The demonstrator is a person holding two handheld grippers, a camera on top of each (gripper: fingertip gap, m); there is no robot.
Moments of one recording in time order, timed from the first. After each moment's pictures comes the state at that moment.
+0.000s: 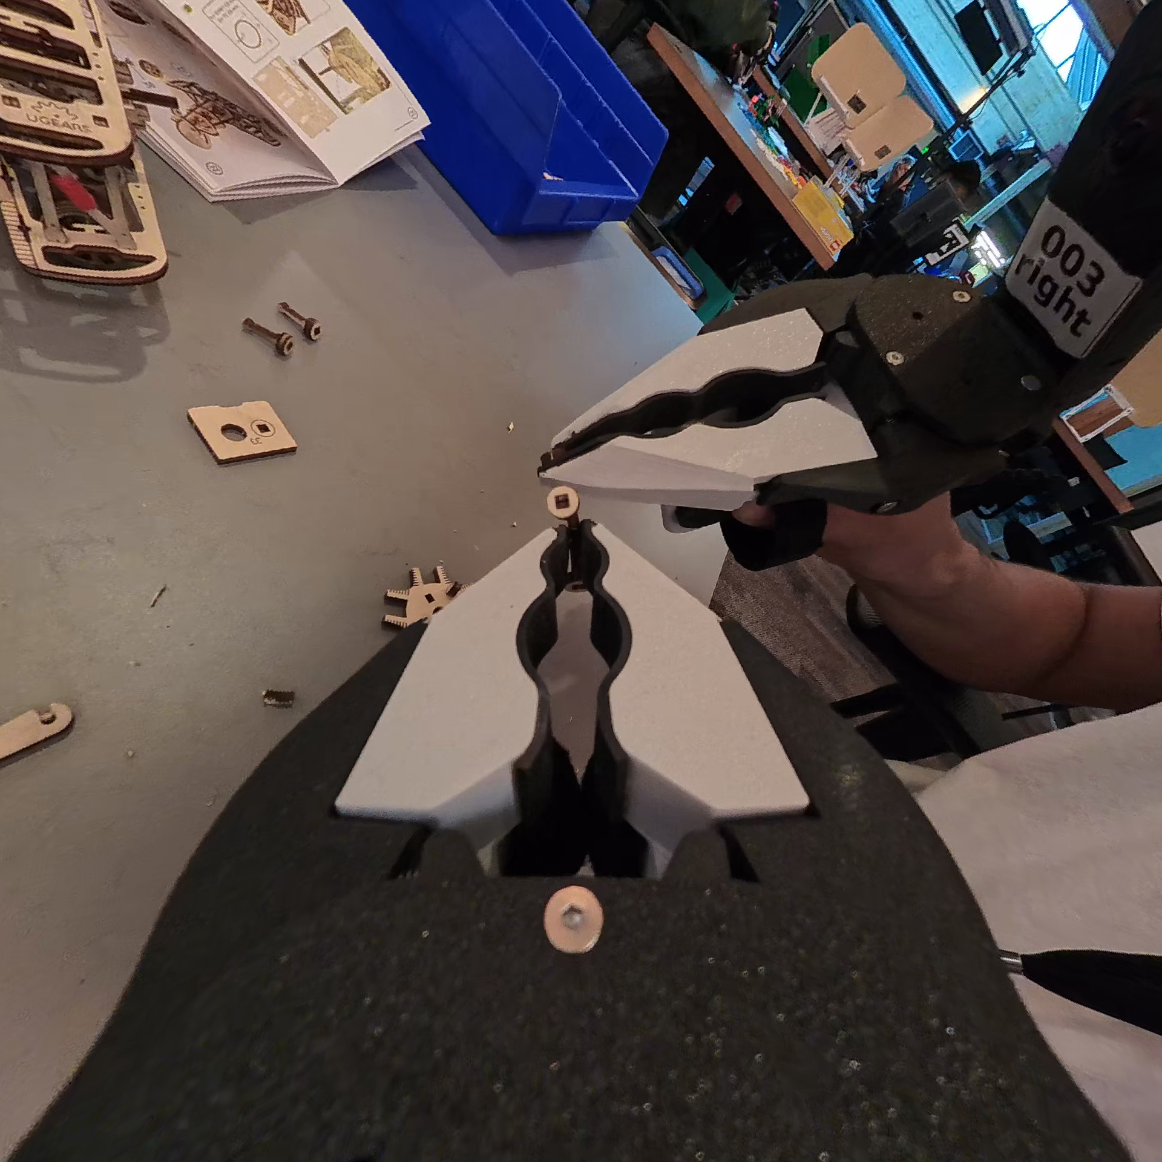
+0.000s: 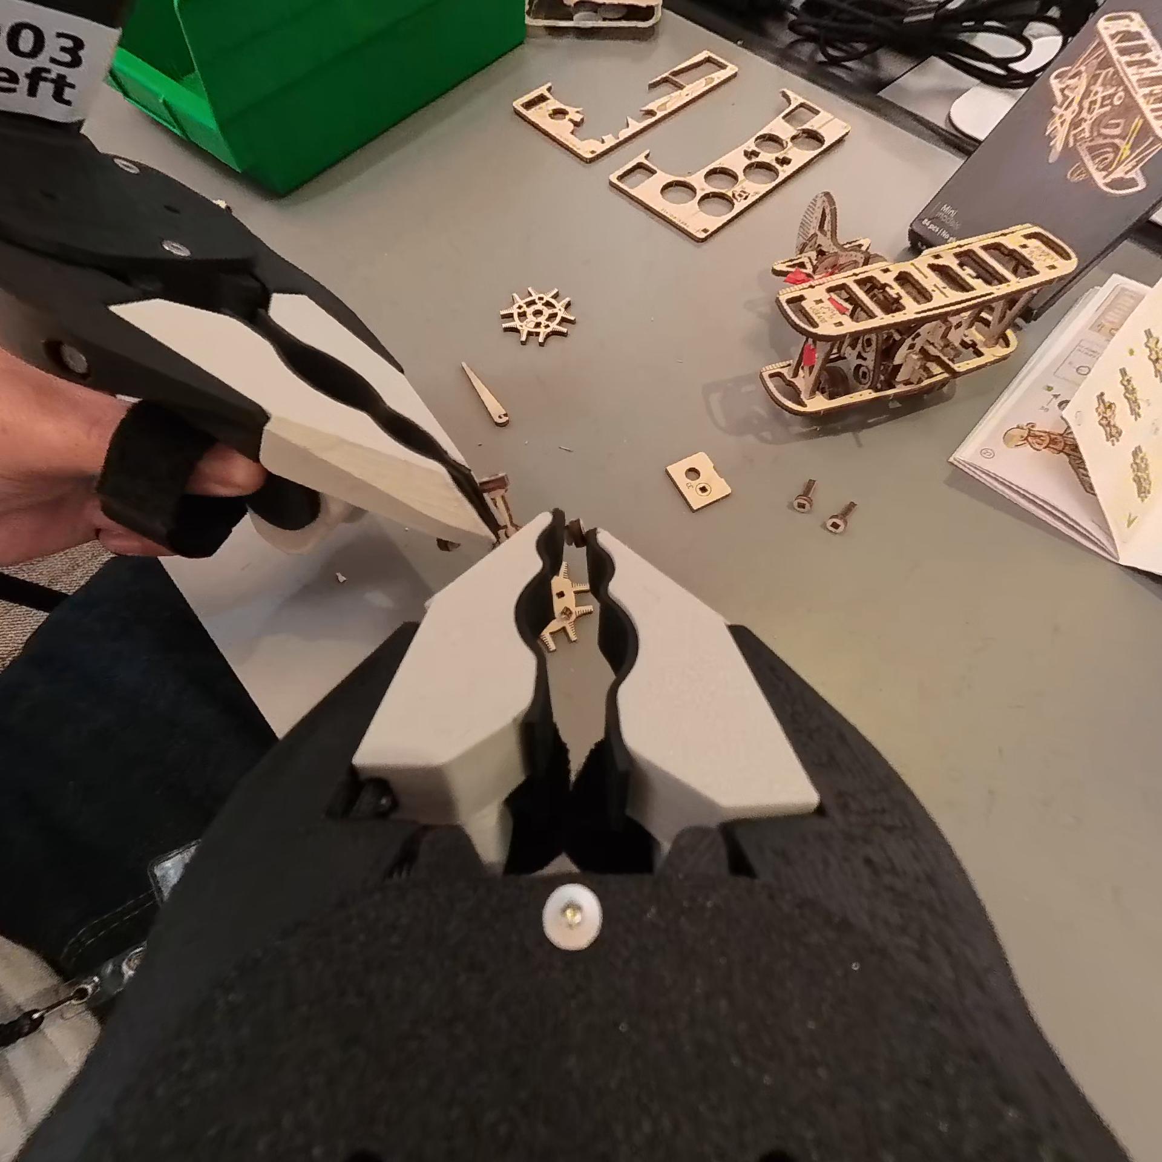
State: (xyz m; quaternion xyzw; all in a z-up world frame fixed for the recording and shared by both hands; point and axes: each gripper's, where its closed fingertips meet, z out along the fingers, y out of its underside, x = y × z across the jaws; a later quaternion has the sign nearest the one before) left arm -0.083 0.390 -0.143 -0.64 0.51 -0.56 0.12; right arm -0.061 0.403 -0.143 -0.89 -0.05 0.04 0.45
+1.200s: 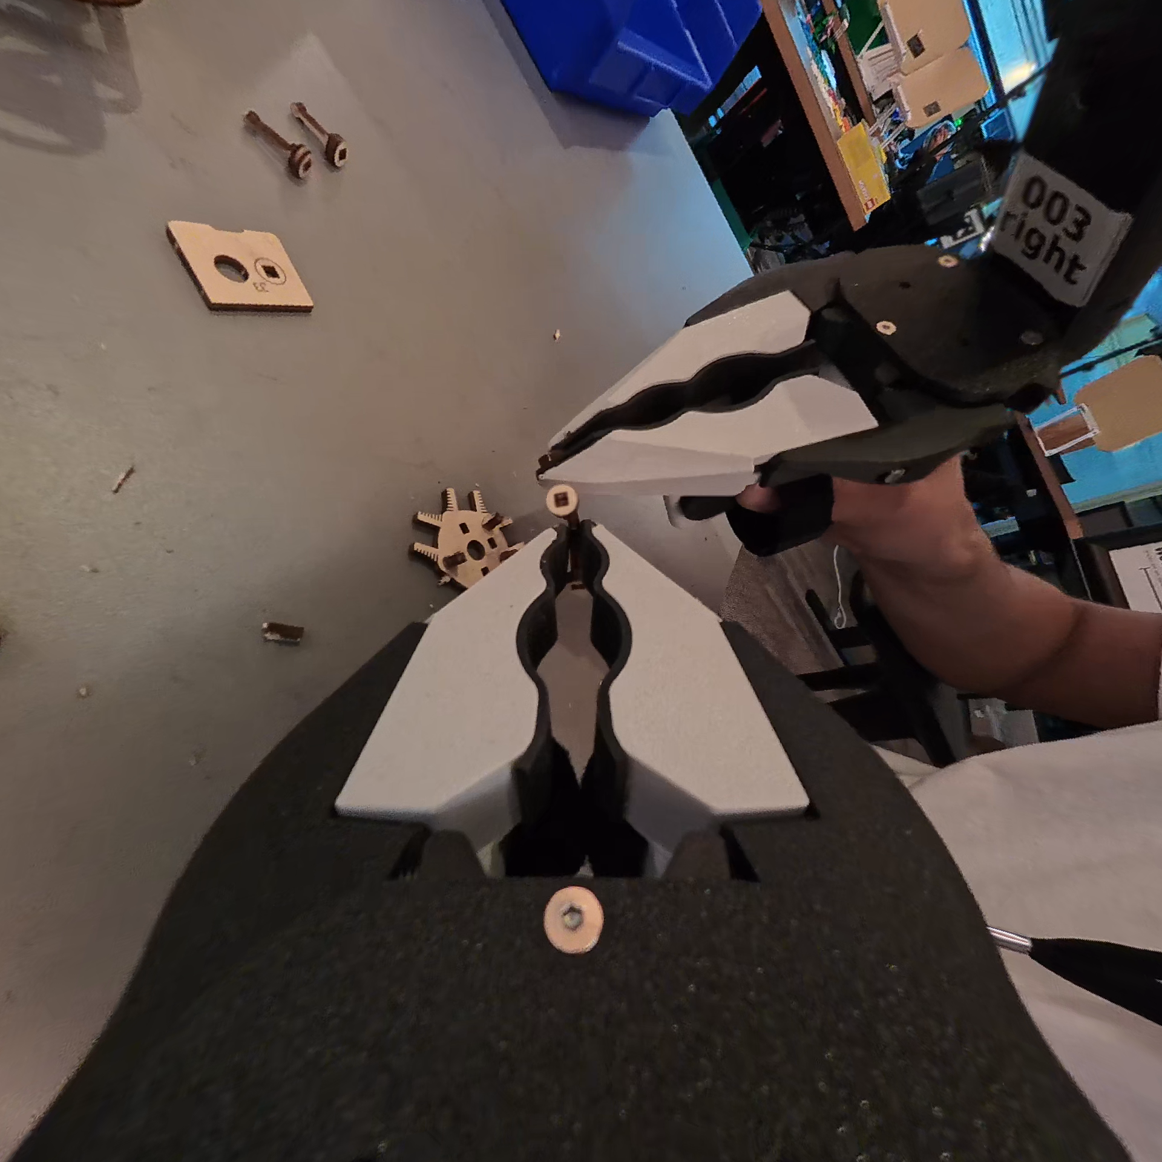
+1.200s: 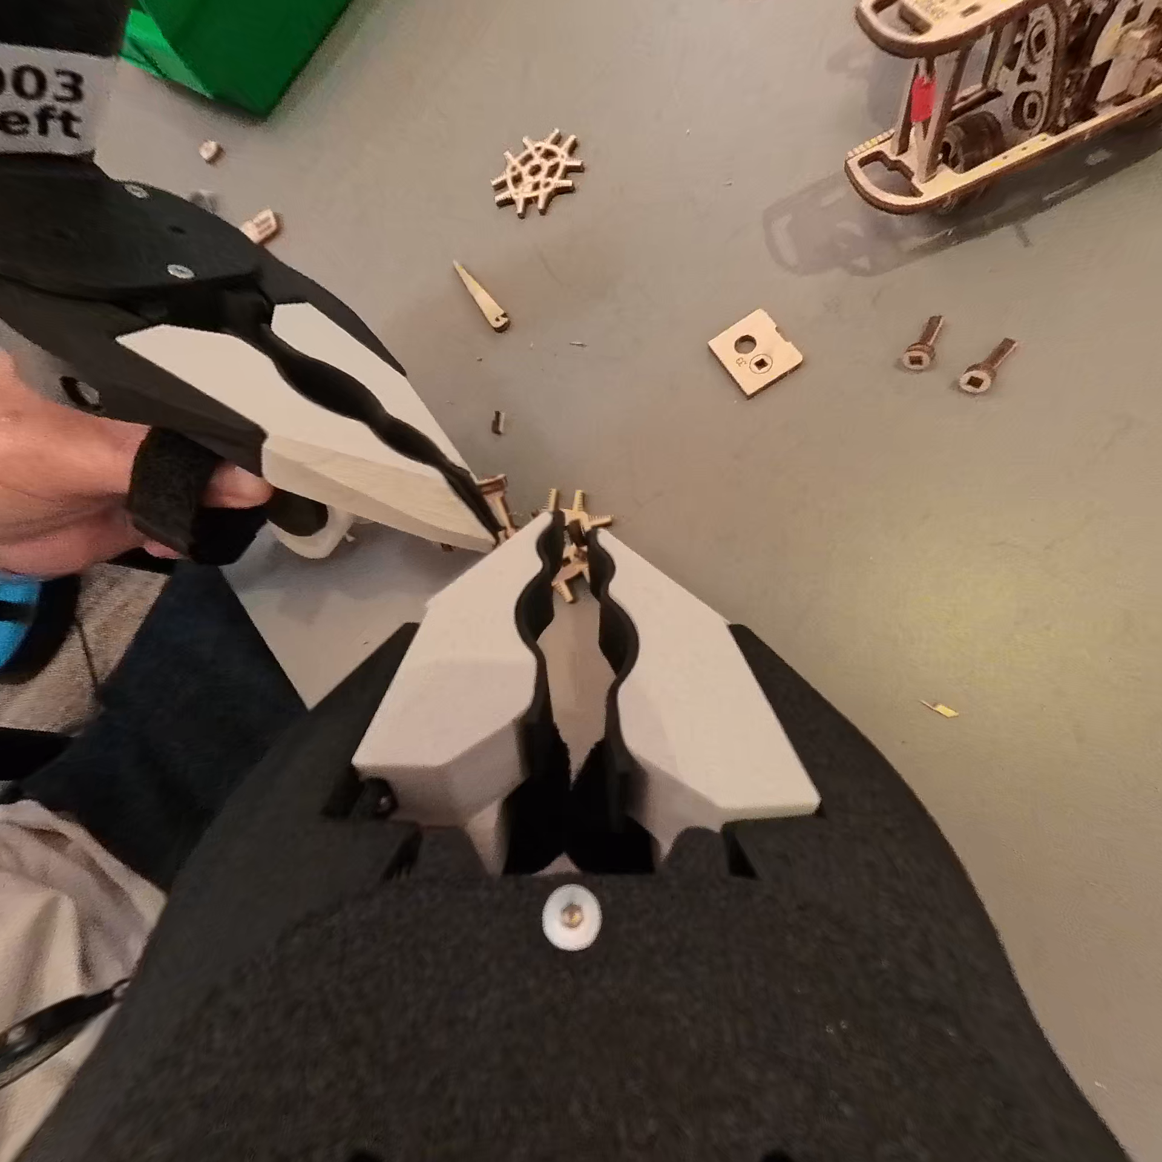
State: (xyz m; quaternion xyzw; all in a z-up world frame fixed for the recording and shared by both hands) left arm -0.081 0.389 -0.189 -0.68 0.49 -0.54 0.04; right arm -0.061 0.400 -0.195 -0.91 0.01 0.15 0.38
